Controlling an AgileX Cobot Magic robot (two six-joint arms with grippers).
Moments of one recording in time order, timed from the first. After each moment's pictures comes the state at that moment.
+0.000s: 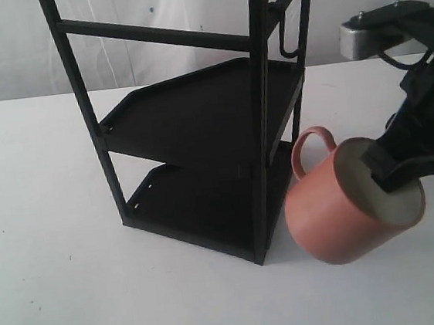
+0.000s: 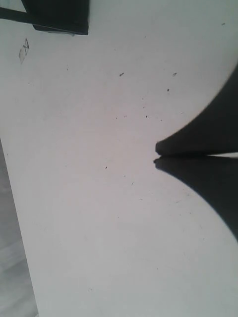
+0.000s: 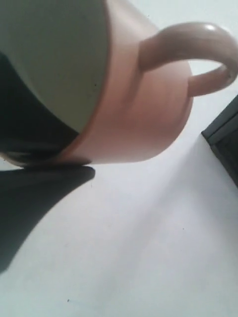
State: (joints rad) left arm 0.21 0.00 0.02 -0.33 0.40 0.51; right arm 0.34 1.23 -1.10 0.23 1.23 -0.30
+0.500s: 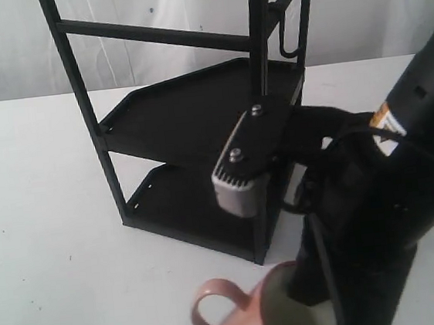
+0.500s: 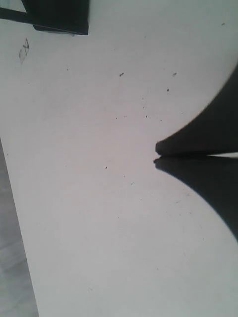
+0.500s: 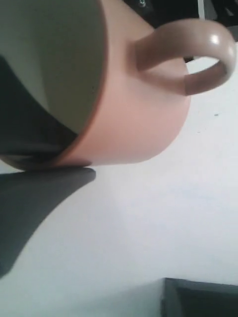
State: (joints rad) left arm 0.21 0.00 0.02 -0.33 0.40 0.51; right arm 0.82 1.23 -1.05 0.25 1.17 -0.49
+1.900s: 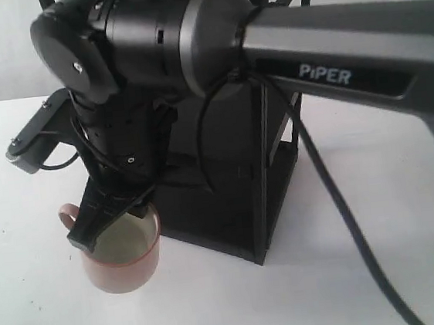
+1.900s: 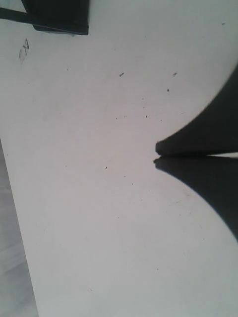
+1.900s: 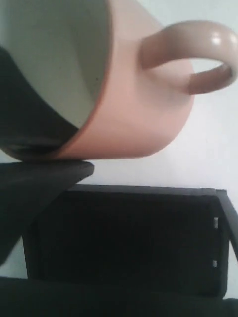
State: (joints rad) left arm 0.21 0.00 0.02 -0.33 0.40 0.51; right arm 0.99 2.02 -1.84 -0.13 1.22 -0.10
